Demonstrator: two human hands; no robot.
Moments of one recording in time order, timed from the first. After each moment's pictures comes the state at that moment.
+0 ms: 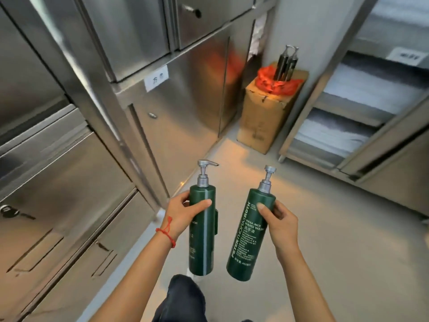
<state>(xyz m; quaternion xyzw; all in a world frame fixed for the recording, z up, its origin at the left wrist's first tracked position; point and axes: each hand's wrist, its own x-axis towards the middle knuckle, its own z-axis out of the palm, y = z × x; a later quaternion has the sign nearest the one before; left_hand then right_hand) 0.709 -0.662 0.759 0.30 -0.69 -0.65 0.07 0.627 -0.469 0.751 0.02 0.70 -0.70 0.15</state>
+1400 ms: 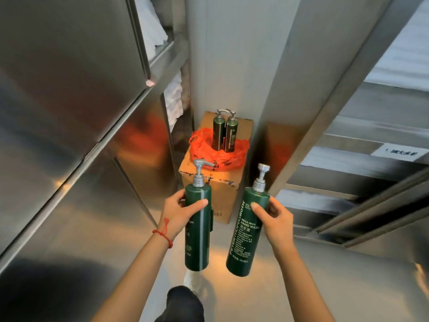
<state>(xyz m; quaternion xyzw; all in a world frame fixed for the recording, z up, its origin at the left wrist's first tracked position) 0.006 -0.782 0.749 0.15 -0.73 -0.67 0.00 -0.007 -0.566 0.758 0.08 0.72 -0.69 0.01</state>
